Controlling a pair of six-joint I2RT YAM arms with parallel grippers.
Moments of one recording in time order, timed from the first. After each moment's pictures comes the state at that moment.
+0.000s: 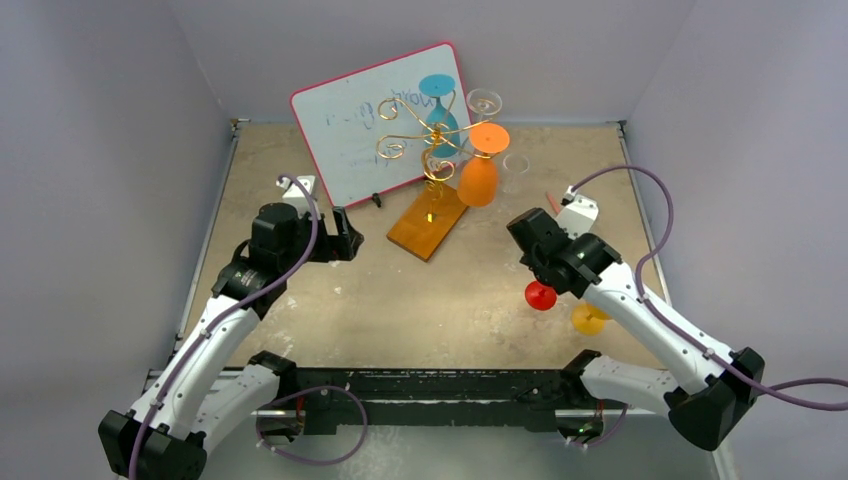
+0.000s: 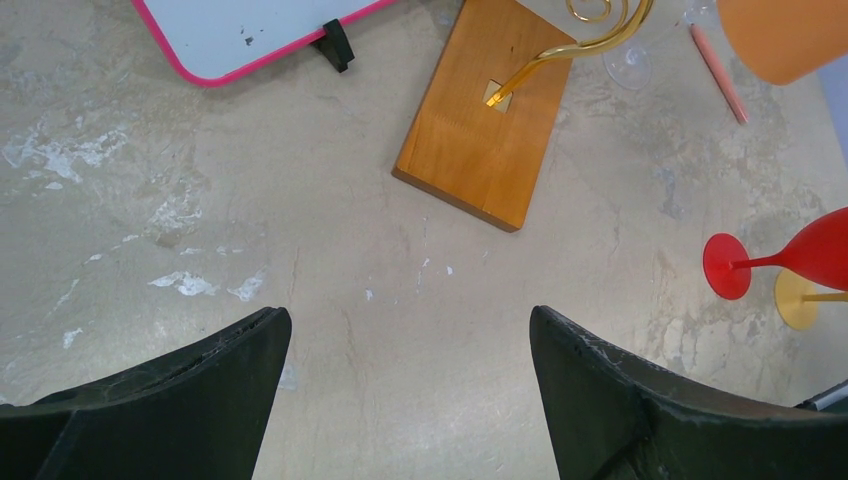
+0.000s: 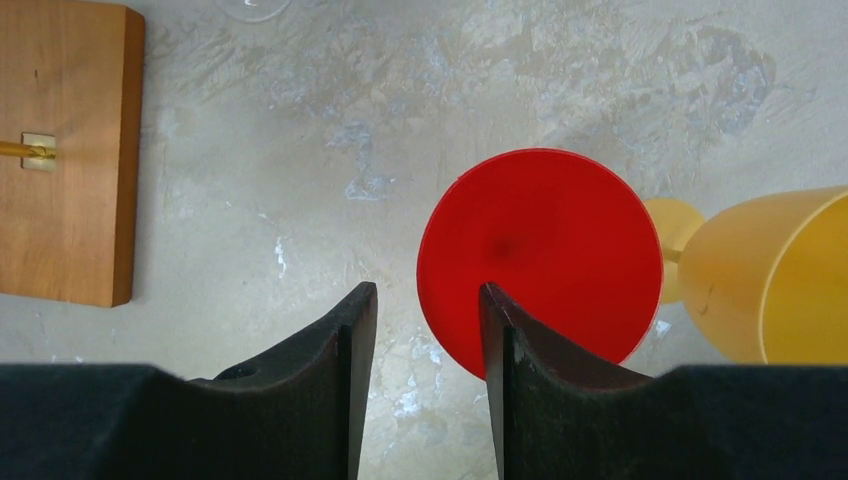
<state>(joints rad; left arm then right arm) -0.35 0.85 0.79 -0.43 0.08 -0.36 0.67 1.08 1.04 -1.07 0.72 1.02</state>
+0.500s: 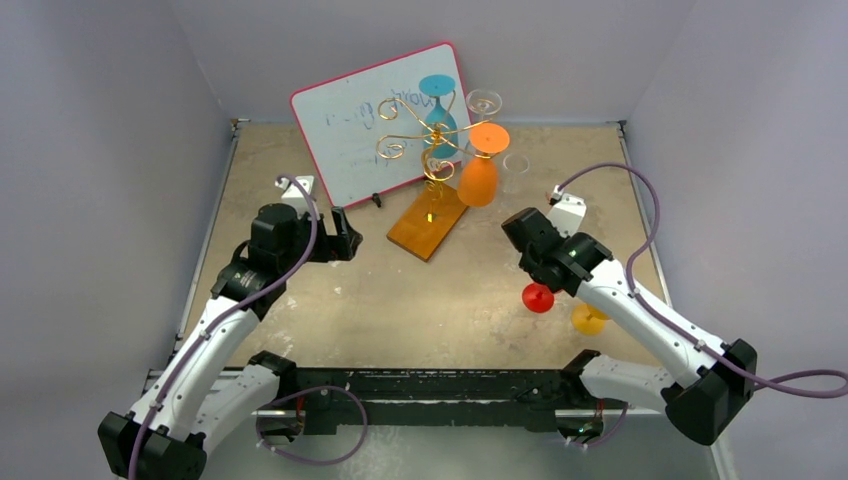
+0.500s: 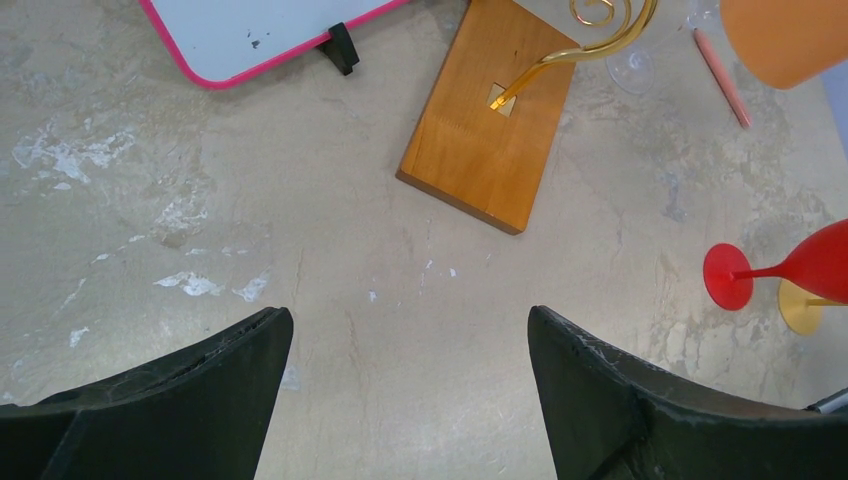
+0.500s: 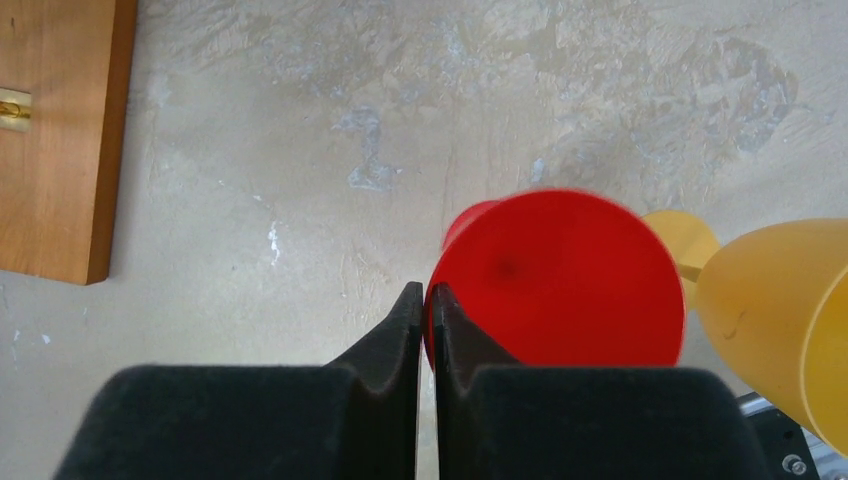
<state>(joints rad) -0.35 0.85 0.79 -0.43 0.07 -0.36 0.67 1.11 1.01 -1.00 0.69 0.94</state>
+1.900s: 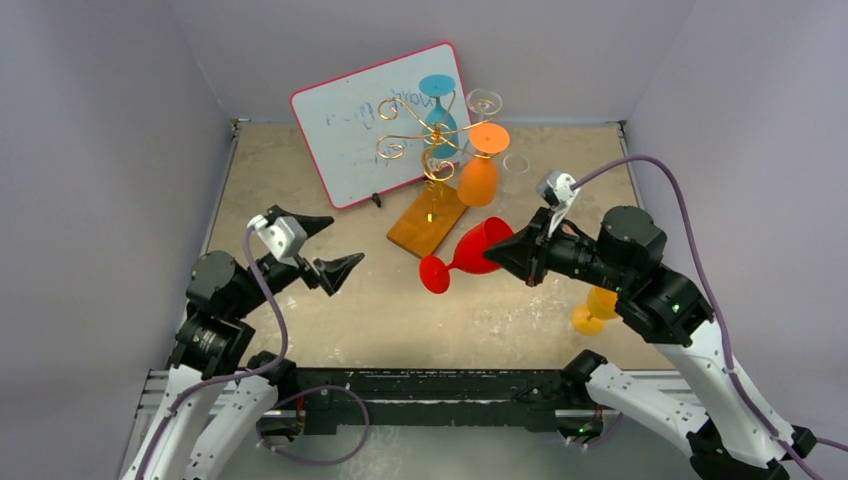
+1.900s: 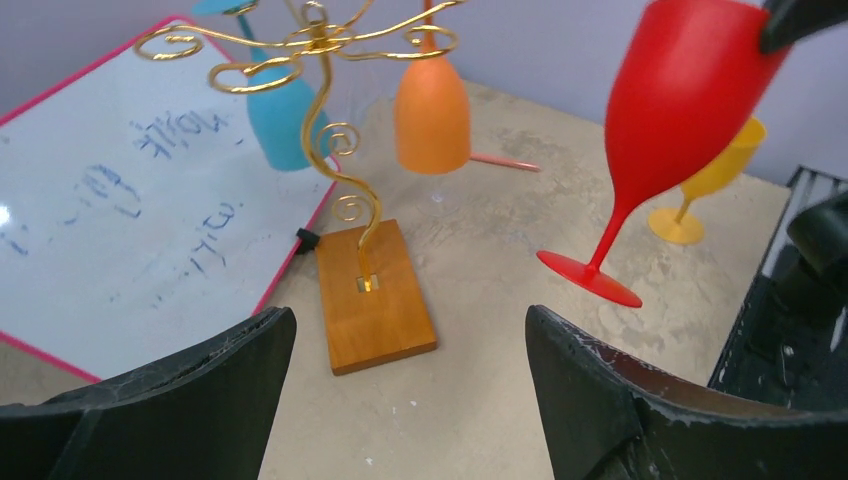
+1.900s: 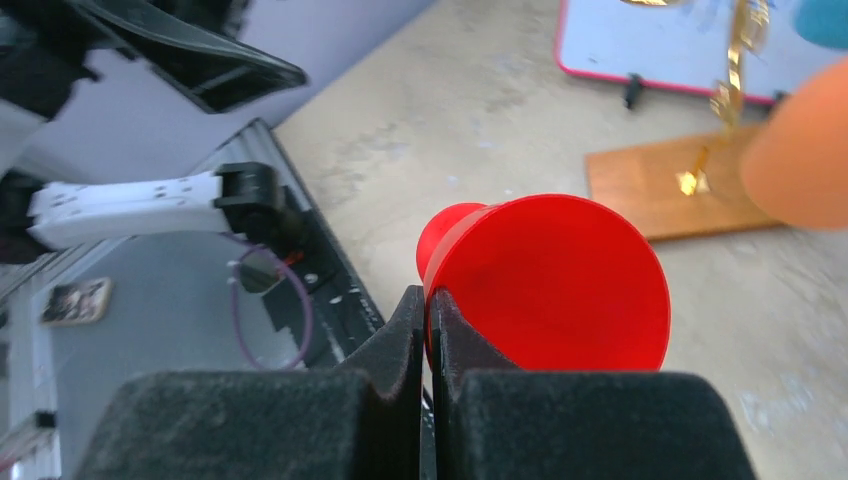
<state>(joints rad) -0.35 0.49 0.76 -0.21 0.47 -0.02 0.66 0.77 1.18 -0.65 -0.33 0.27</state>
